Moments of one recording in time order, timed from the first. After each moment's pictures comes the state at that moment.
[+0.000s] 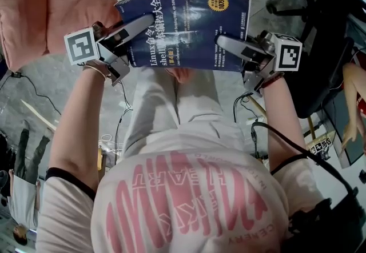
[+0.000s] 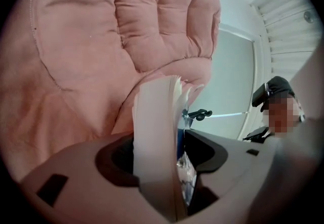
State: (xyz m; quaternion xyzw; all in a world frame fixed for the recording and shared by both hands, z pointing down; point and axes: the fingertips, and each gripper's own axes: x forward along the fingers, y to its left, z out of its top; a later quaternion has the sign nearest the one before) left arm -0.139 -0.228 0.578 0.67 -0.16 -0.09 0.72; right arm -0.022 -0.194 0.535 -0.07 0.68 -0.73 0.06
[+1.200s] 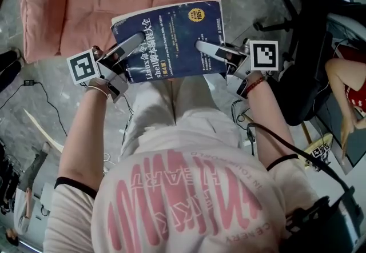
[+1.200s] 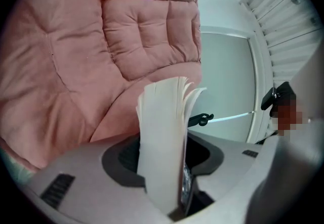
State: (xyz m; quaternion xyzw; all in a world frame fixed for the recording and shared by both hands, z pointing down) left arm -0.143 -0.227 0.571 0.68 -0.20 -0.12 0.70; right arm -0.030 -0.203 0.539 -0.15 0.68 -0.72 -0.01
